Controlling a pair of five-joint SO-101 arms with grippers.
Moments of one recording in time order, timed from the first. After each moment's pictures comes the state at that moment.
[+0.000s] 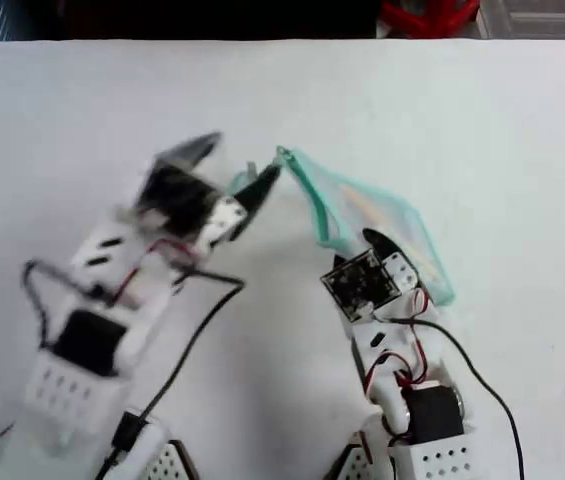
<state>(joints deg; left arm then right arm) 16.0 -62.8 48.6 32.3 -15.4 -15.6 -93.7 78.8 44.3 30.2</state>
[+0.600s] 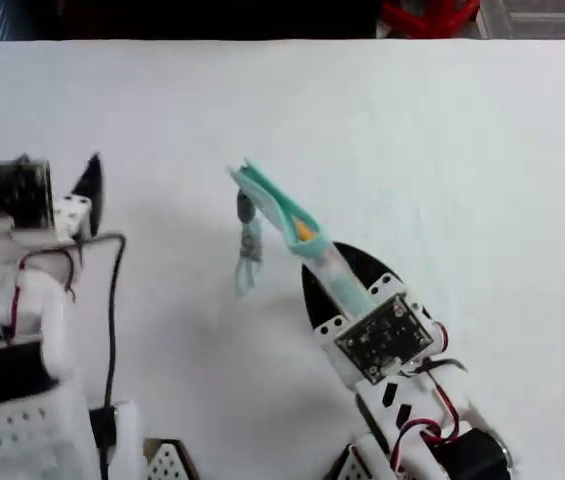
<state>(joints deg) -19.8 -64.0 46.9 46.6 -15.1 -30.1 -93.6 54.1 62.9 21.9</state>
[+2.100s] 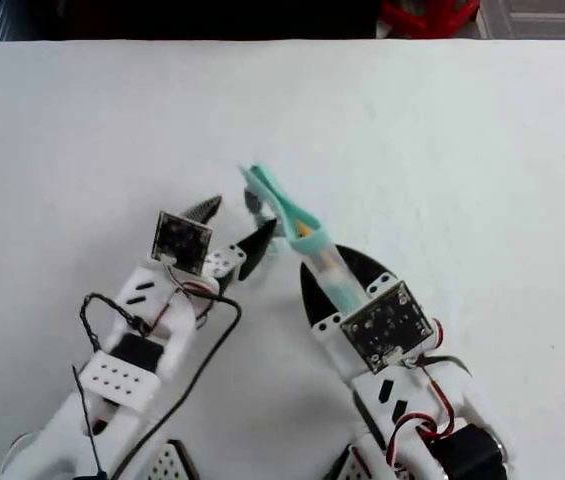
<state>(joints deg) 15.8 -53.4 86.4 -8.3 -3.6 -30.4 -93.5 55.3 63.0 17.7</state>
